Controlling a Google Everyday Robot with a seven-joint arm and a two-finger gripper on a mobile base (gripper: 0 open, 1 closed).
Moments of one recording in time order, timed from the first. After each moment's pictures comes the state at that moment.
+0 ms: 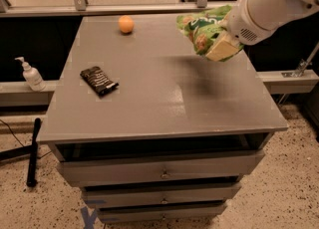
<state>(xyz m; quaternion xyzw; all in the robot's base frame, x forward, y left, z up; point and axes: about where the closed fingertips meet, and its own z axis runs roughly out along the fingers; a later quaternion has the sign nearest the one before) 0.601 -0.155 0.947 -0.55 0.76 -0.05 0.34</state>
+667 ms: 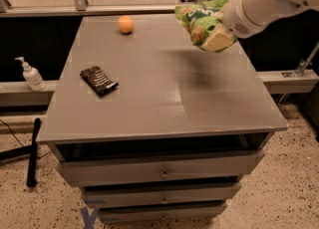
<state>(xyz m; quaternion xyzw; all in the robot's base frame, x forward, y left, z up) 0.634 -0.150 0.953 -0.54 0.75 -0.06 0.38</state>
